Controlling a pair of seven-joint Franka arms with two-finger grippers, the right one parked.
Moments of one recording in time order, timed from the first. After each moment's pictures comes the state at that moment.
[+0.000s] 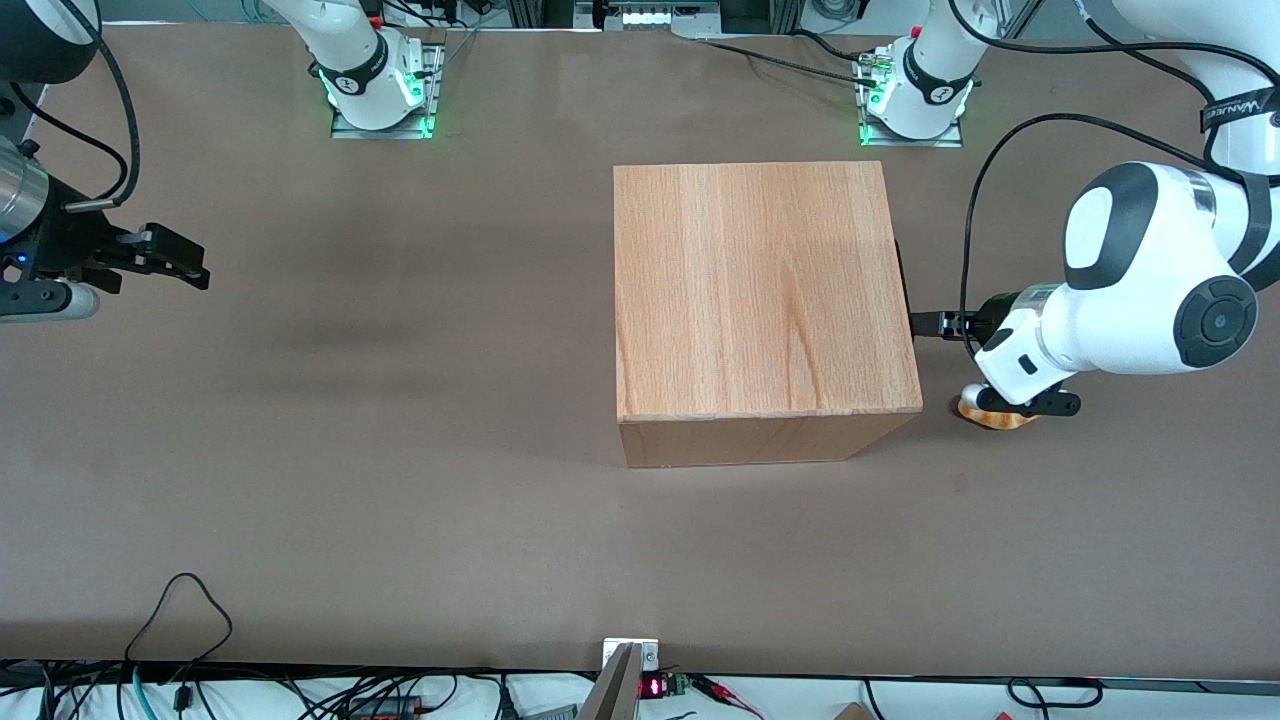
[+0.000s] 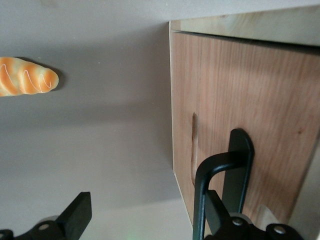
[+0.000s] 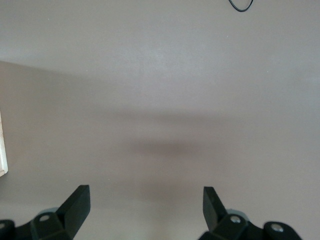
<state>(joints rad) -0.13 0.37 0.02 -1.56 -0.21 1.59 -0.06</state>
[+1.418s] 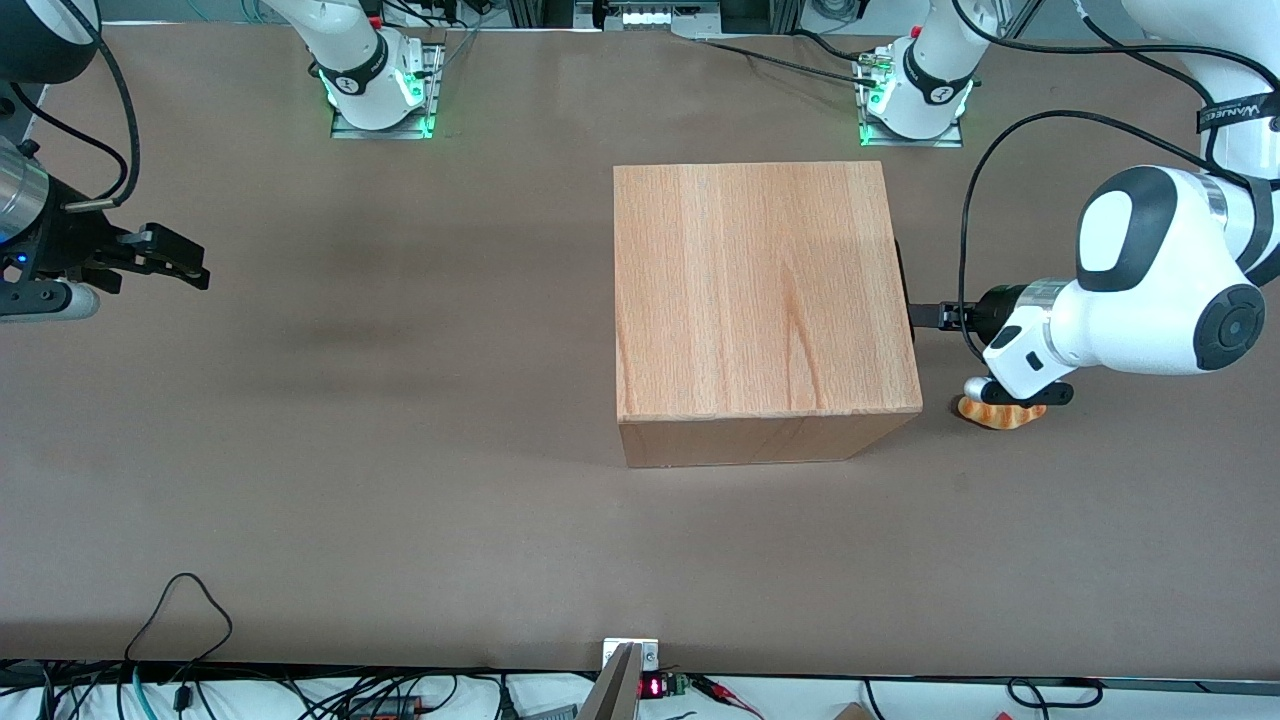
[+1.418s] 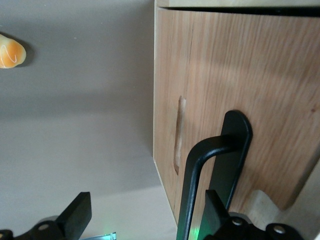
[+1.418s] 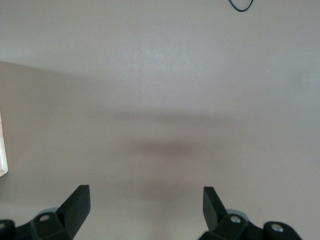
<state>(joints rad) -0.09 0.35 0.01 -1.61 -0.32 1.57 -0.06</state>
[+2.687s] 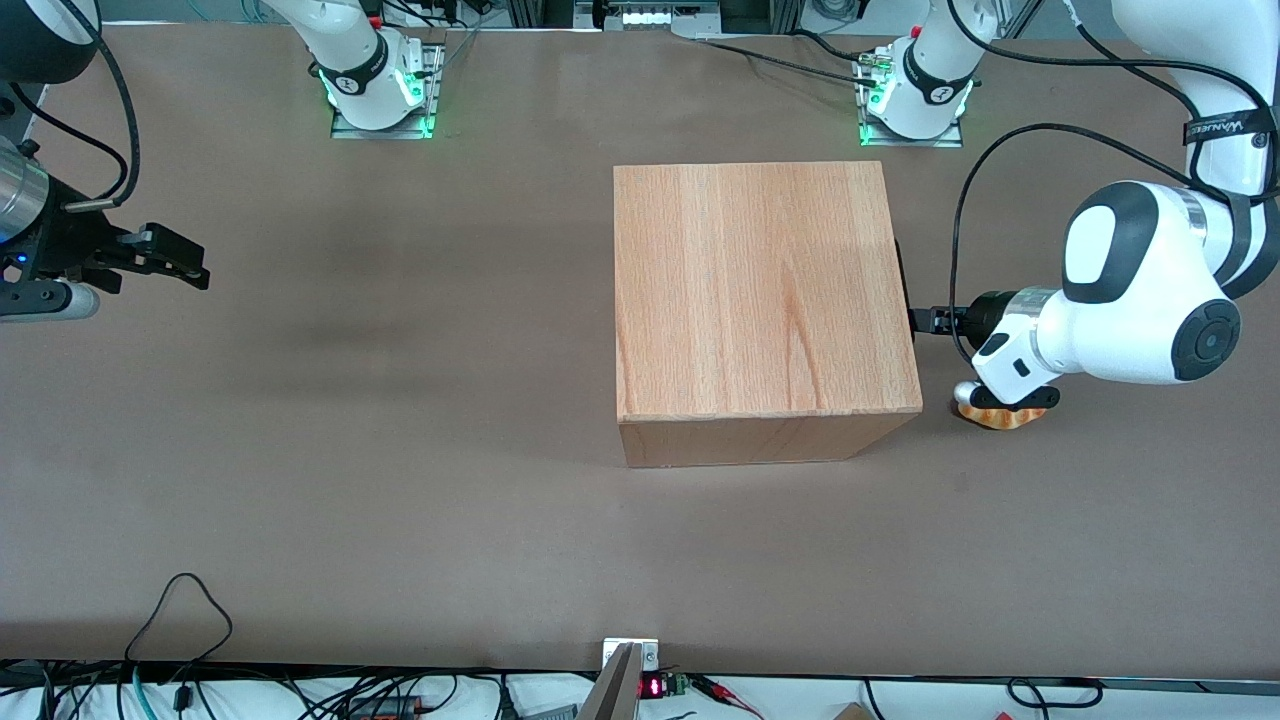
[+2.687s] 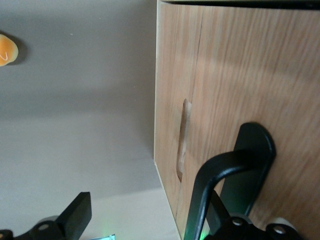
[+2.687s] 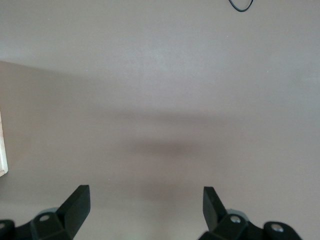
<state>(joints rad) -0.09 0.38 0.00 -1.63 -0.32 1.60 -0.06</state>
